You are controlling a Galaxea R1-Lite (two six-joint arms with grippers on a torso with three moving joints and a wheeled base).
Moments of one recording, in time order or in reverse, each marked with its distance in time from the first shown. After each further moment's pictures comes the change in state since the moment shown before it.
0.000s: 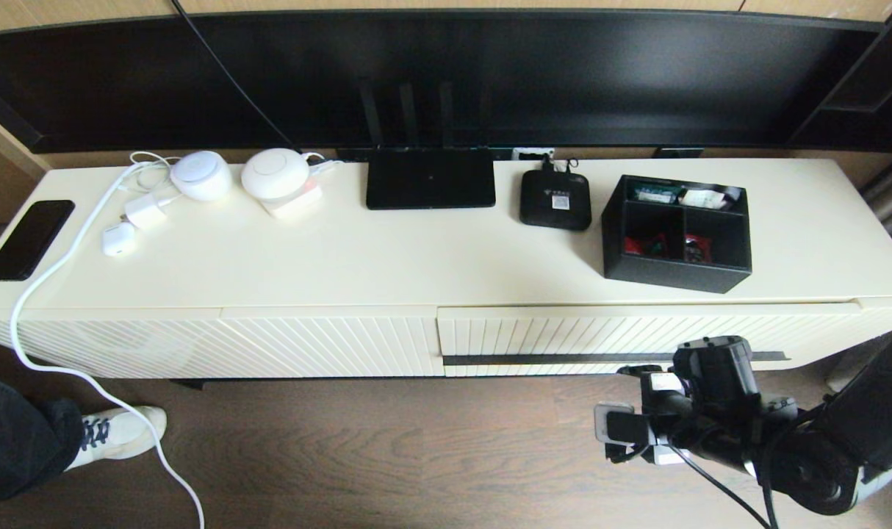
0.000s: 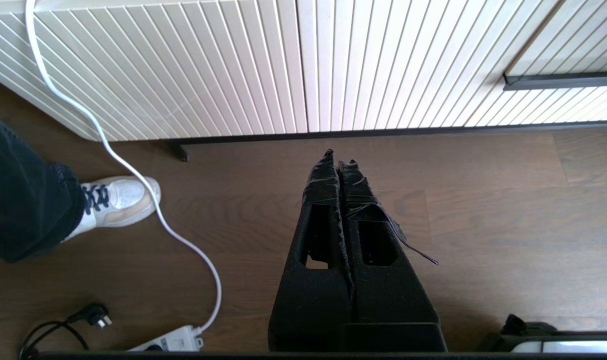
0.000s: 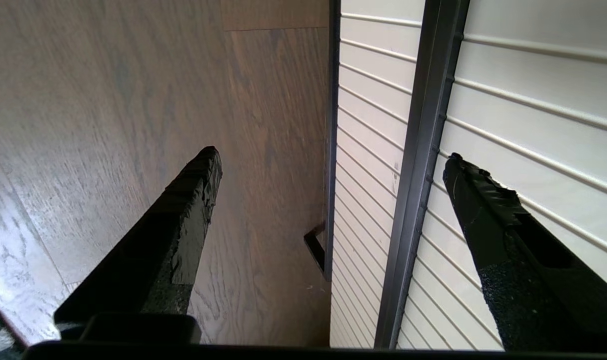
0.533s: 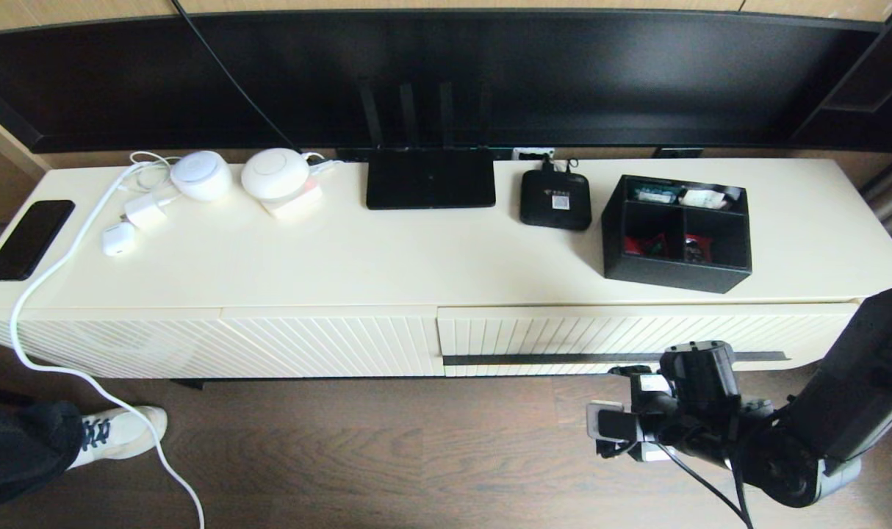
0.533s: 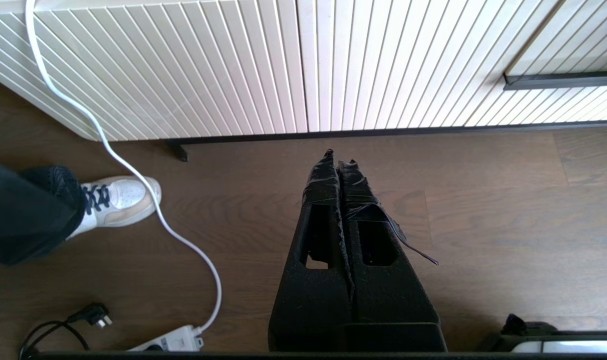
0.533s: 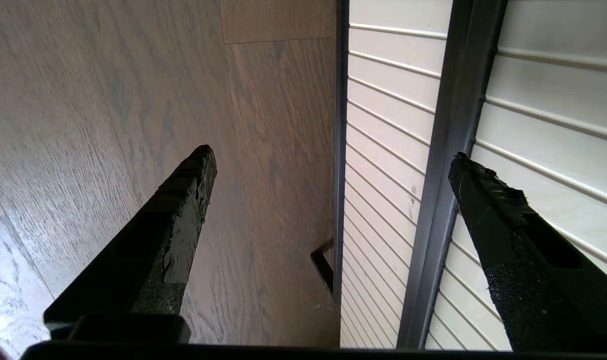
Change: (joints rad) left arm 0.000 0.000 0.000 0.000 0.000 0.000; right arm -0.021 0.109 -0.039 -0.072 0.038 0.004
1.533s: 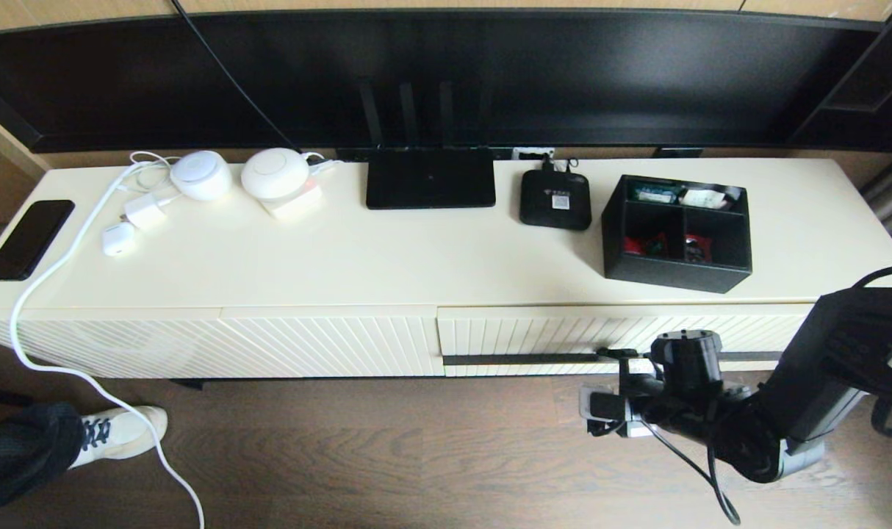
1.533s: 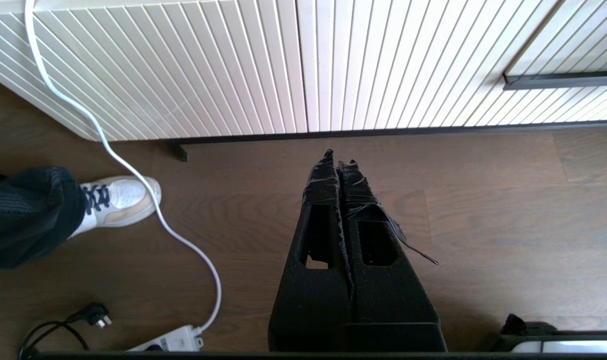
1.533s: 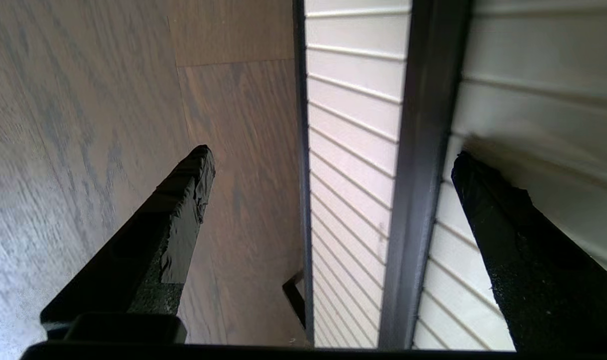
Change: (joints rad) left arm 0.000 0.000 0.000 0.000 0.000 0.000; right arm -0.043 0.107 -0.113 -0.073 0.072 -0.042
